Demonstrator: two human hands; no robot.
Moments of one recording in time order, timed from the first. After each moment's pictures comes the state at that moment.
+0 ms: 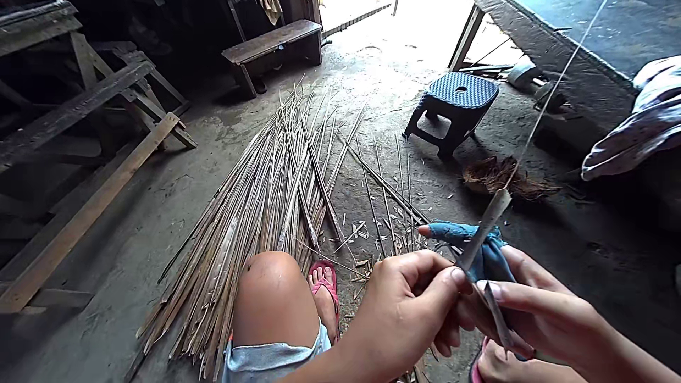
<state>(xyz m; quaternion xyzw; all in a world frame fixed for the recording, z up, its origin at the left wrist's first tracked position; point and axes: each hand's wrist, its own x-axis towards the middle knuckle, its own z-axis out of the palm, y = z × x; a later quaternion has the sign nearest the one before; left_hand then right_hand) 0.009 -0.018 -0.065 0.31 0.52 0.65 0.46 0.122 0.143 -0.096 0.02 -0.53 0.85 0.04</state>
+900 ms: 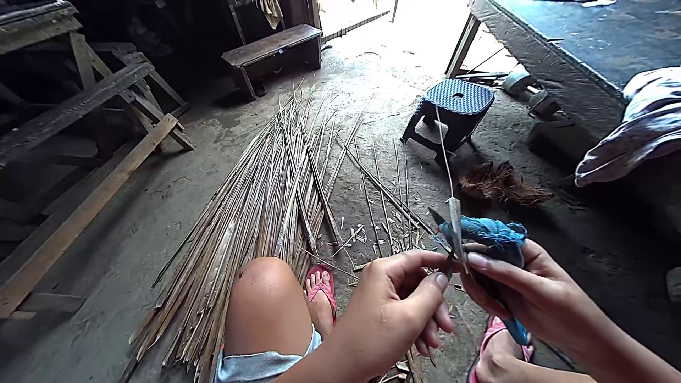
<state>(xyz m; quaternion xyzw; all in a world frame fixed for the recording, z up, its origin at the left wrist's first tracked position) -0.001 -0.024 -0.065 0.32 0.52 0.64 0.45 0.115 0.150 -0.100 -0.03 -0.59 0.79 0.16</state>
